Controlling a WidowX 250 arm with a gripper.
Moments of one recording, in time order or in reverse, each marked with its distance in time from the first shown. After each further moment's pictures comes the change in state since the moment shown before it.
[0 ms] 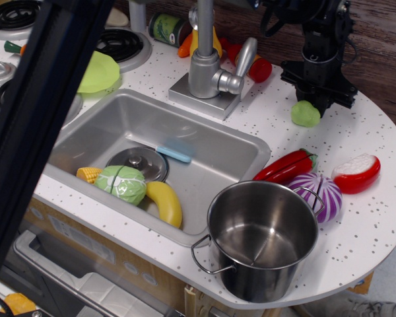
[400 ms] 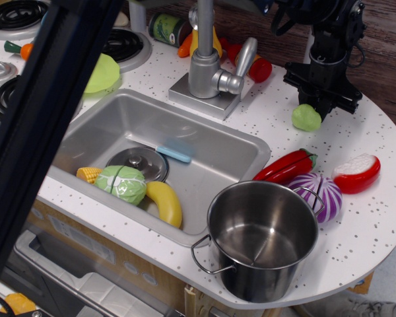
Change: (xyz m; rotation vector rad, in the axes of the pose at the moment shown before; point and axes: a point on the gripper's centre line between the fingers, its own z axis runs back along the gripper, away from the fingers) arm -0.004 -0.002 0.010 0.039 0.075 -0.007
